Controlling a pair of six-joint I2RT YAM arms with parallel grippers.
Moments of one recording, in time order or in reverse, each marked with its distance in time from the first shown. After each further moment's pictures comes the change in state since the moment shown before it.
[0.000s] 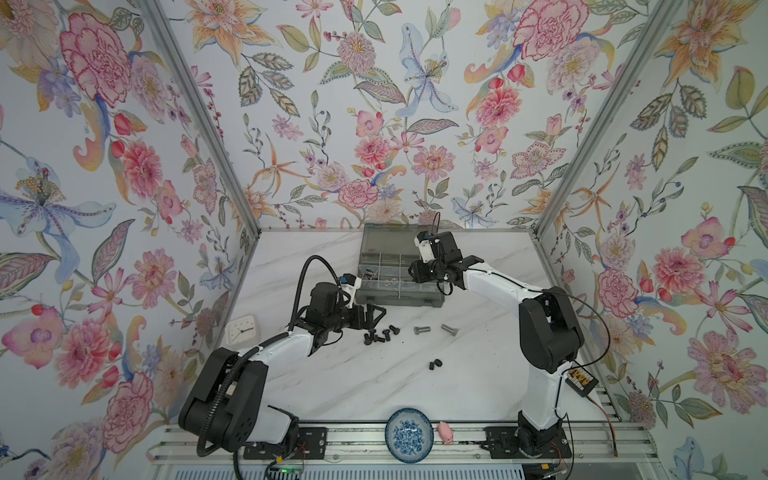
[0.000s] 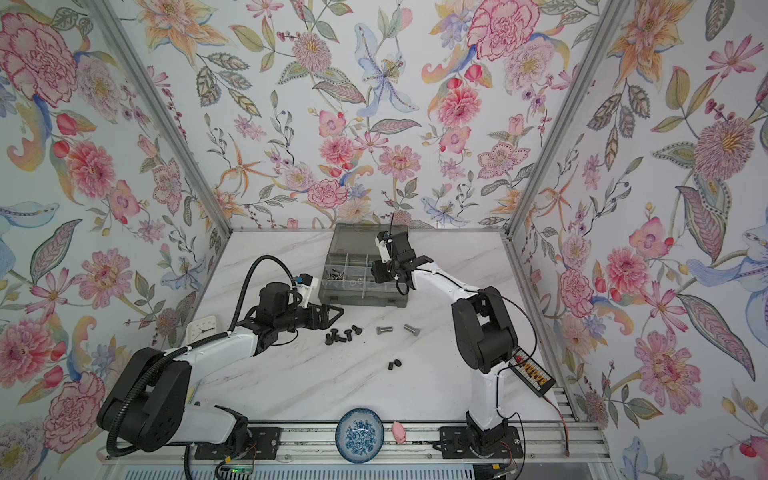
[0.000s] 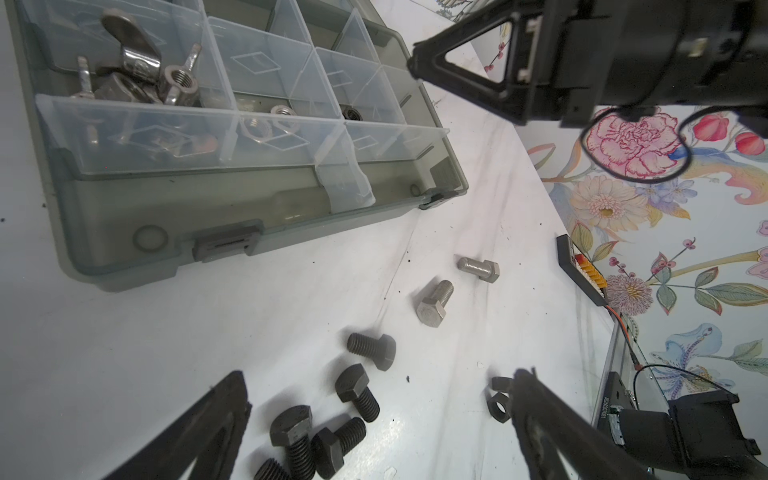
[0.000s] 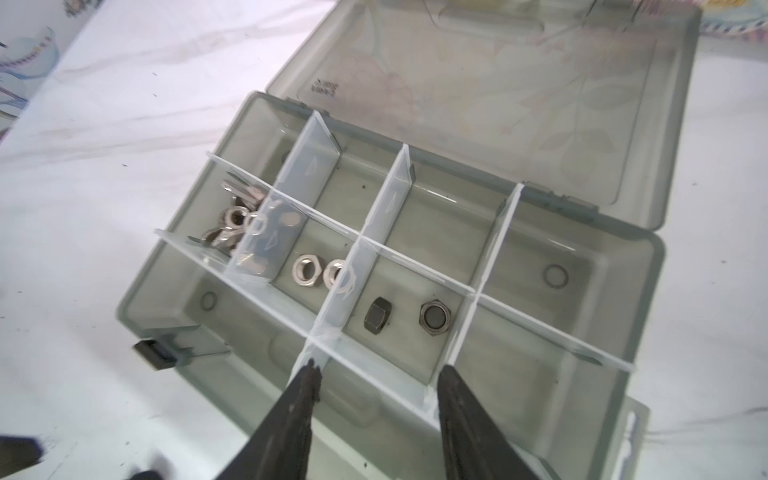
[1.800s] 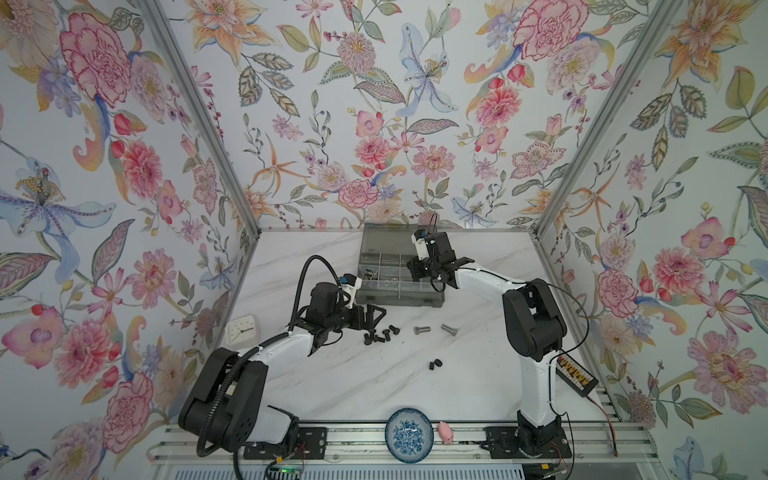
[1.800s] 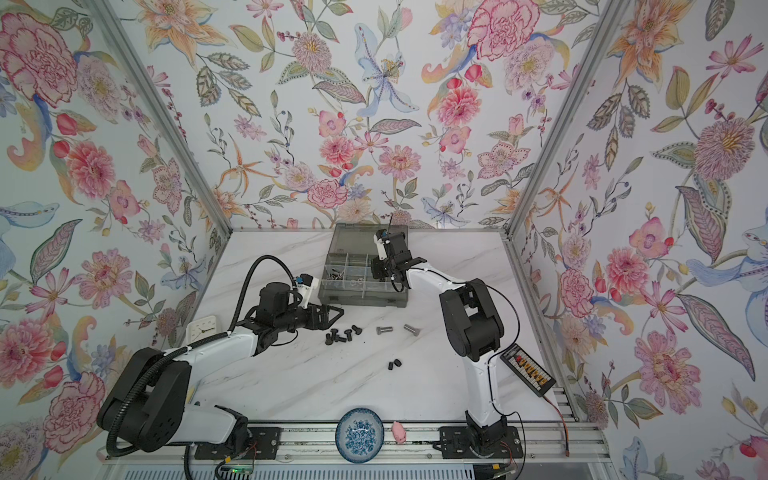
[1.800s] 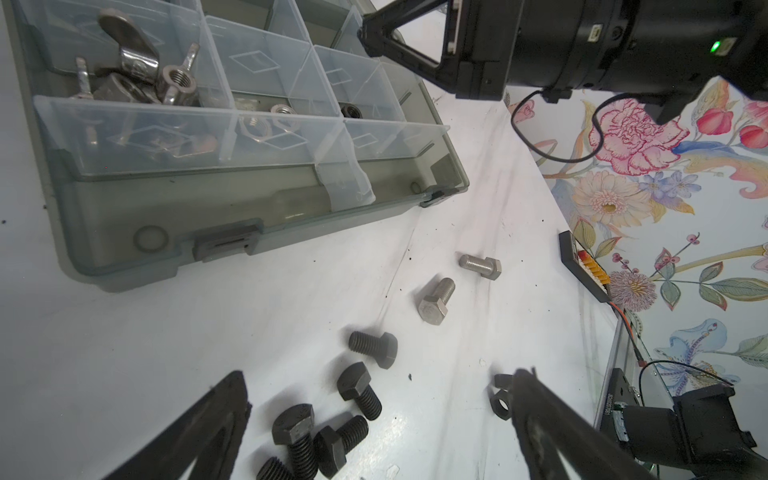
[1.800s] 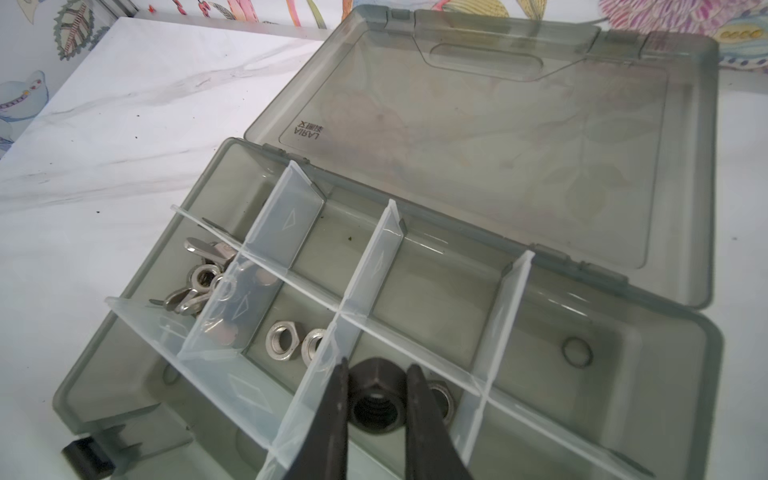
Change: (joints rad) left arm -0.001 0.000 0.001 -0.007 0.000 0.015; right arm -0.016 0.195 0.071 0.183 0.004 0.022
